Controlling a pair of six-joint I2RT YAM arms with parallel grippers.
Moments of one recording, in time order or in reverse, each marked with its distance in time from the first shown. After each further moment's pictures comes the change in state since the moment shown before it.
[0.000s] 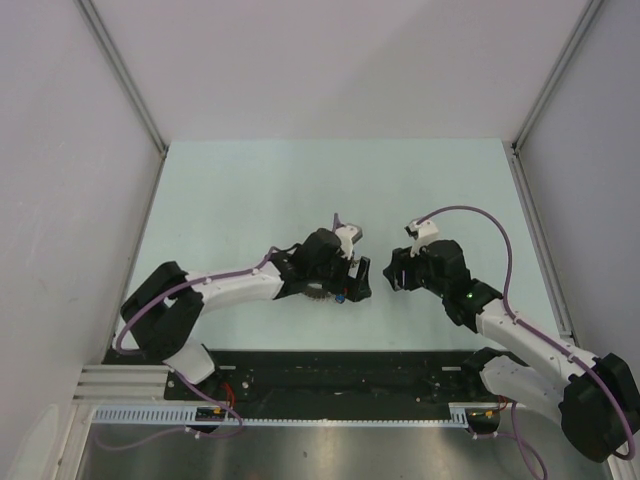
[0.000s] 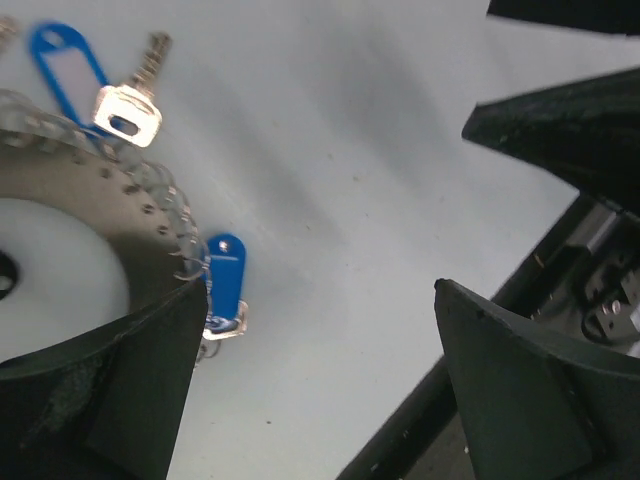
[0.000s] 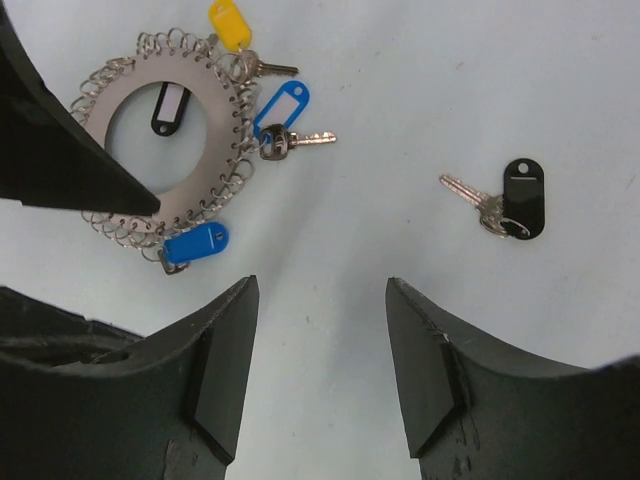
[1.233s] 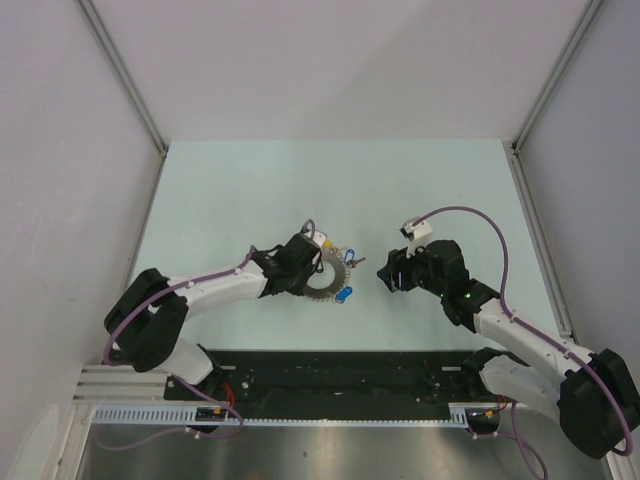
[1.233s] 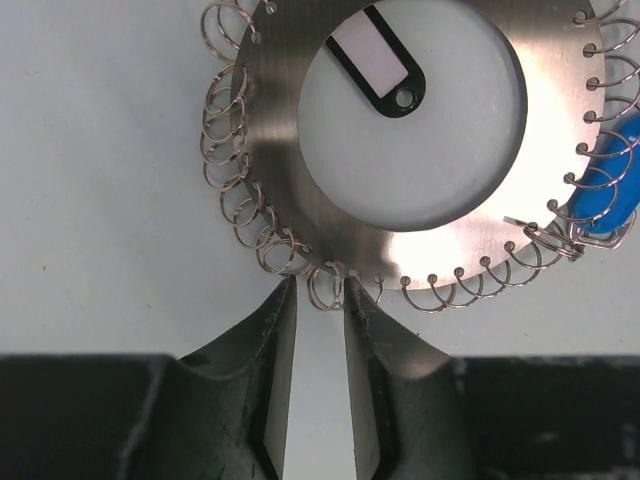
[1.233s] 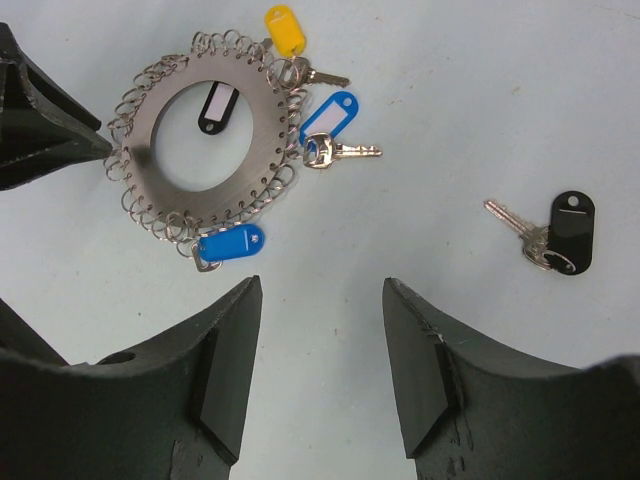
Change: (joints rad) left arm 0.103 -0.108 -0.077 -0.325 -0.446 0.209; right arm -0.001 0.022 -0.015 0.081 -0.105 -0.027
